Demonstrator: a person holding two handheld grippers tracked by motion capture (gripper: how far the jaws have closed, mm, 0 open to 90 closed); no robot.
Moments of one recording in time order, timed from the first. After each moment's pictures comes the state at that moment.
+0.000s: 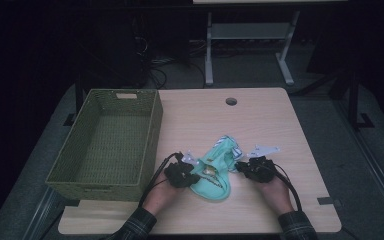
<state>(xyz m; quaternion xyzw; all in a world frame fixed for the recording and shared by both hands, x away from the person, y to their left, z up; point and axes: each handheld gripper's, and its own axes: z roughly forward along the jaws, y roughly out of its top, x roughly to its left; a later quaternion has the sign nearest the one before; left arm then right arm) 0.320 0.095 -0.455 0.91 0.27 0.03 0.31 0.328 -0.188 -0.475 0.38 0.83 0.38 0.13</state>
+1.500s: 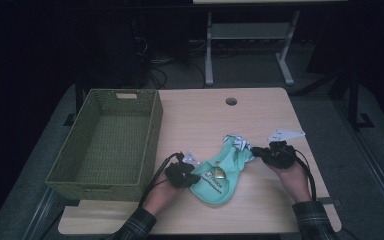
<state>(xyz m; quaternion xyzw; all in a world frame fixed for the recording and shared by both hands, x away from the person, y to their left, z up) 0.319 0.093 -0.455 0.91 0.26 0.04 0.30 0.346 -0.236 -0.430 0.39 0.81 0.41 0.15</state>
